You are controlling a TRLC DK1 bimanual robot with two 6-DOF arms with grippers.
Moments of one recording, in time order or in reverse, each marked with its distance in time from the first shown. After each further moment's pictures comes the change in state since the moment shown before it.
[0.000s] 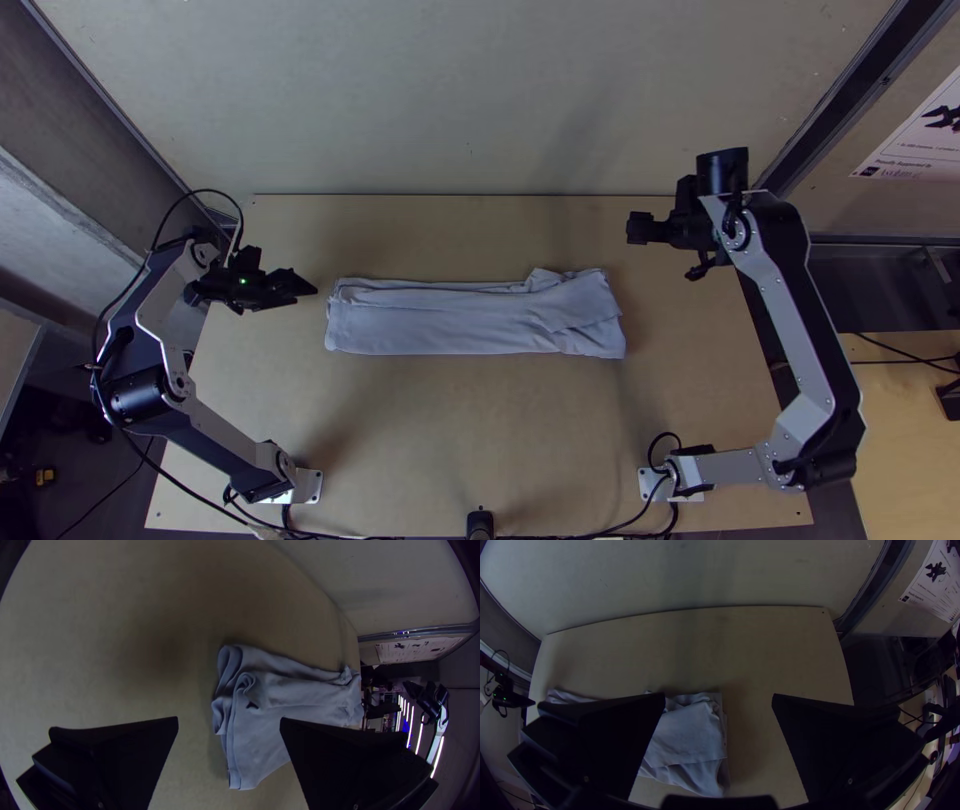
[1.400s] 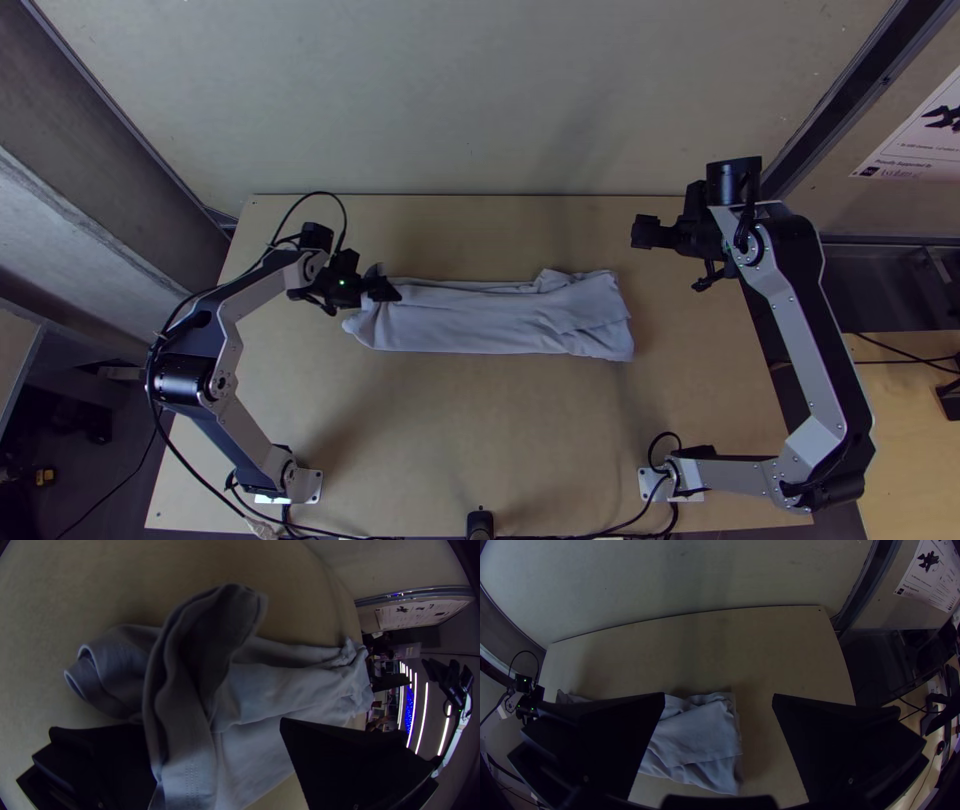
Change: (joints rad) left arm -0.495 0.068 -0.126 0.418 -0.058 -0.389; right arm 0.008 -0.073 -0.042 0.001 0.002 0.052
